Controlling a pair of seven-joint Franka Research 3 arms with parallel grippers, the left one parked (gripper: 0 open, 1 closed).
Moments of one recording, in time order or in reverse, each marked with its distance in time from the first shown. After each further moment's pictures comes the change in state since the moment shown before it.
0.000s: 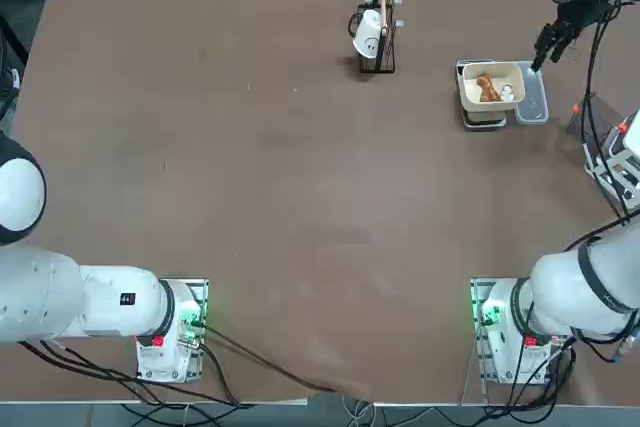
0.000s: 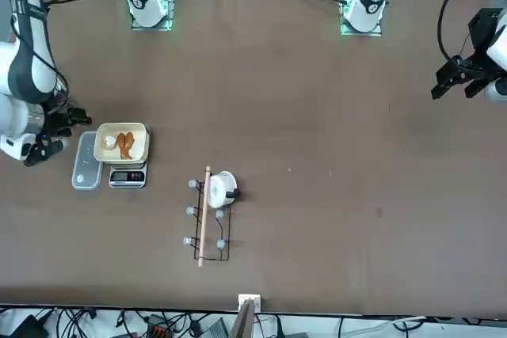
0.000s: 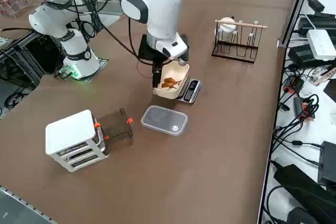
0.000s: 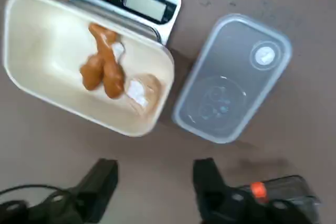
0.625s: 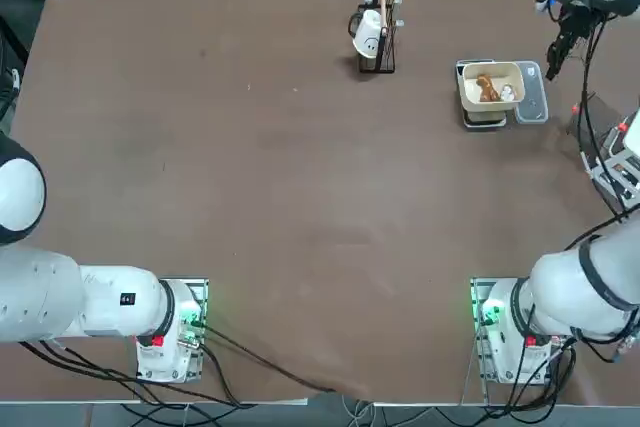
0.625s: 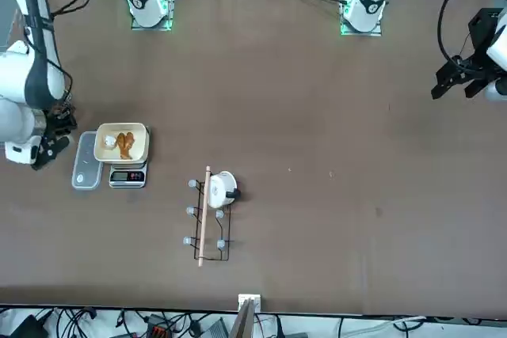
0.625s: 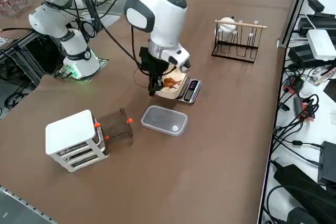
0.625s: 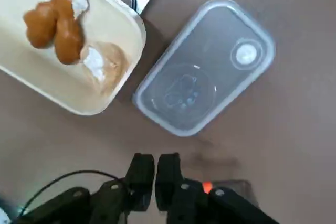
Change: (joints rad) arm 0.000 0.072 0.006 -0.009 -0.155 0.083 -0.160
